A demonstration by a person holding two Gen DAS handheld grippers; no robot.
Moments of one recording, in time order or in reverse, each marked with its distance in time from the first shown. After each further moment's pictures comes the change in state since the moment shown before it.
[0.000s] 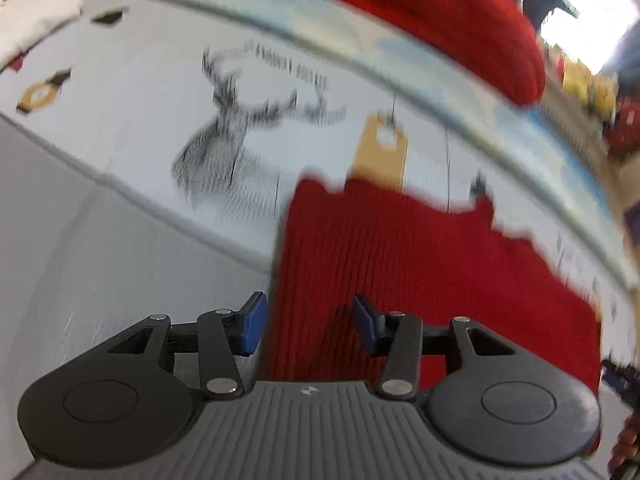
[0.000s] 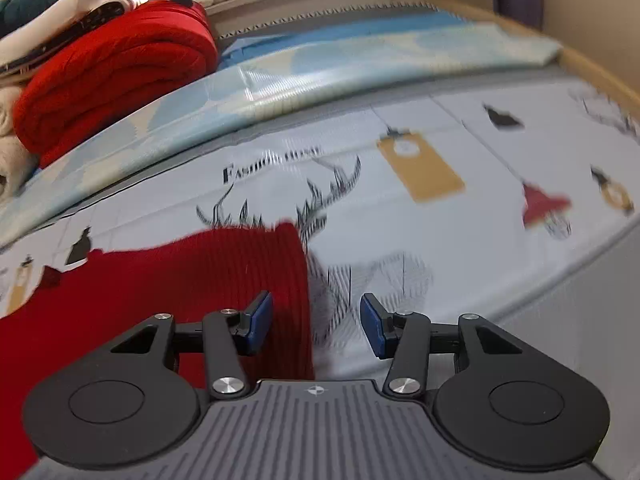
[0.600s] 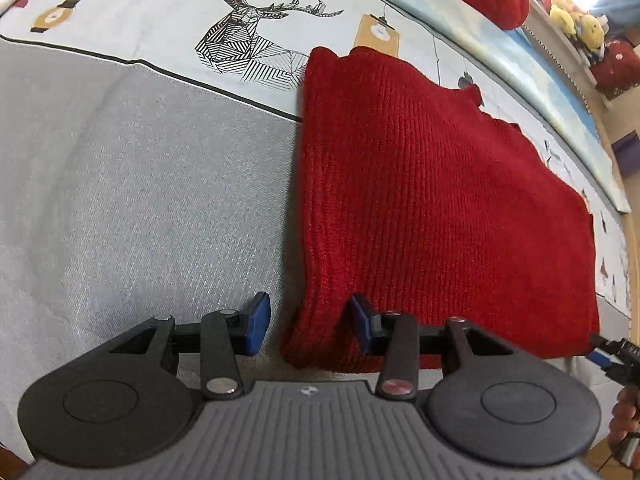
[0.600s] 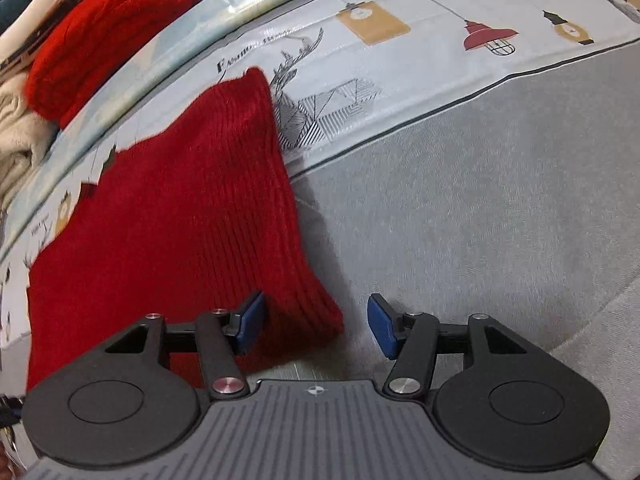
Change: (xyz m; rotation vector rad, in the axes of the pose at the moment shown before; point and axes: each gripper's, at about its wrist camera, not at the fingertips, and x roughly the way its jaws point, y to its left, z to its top) left arm -0.033 0.027 -0.070 0.043 0.167 -0.064; right arm -0.056 -0.032 -0.073 0.091 0.233 0.064
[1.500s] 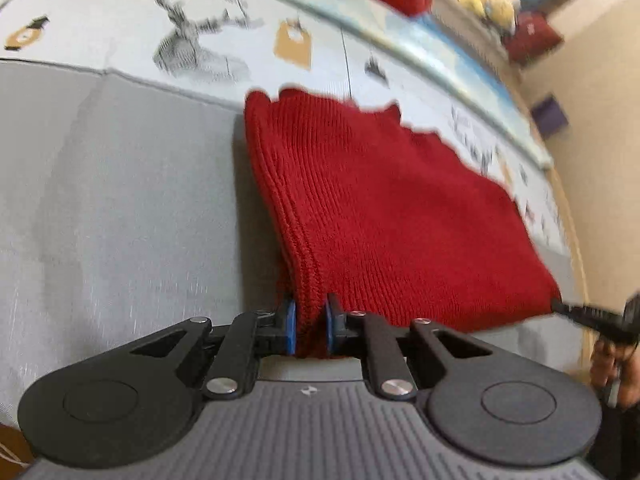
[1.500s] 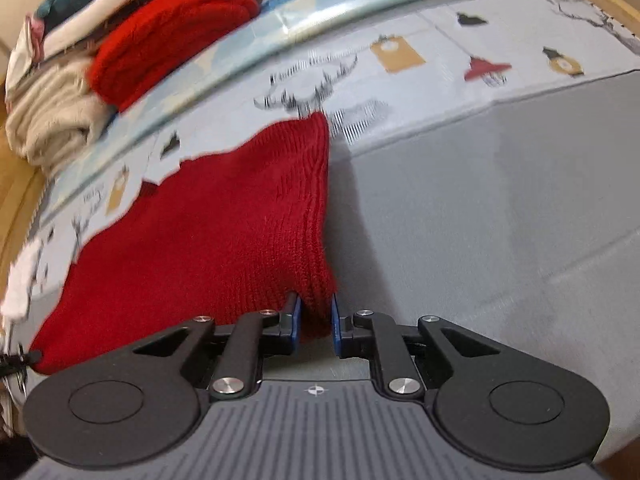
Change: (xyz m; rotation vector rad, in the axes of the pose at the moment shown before) left arm -0.065 0.012 -0.052 0.167 0.006 -0.191; right arm -0.083 -0.031 -0.043 -0.128 -0.007 0.099
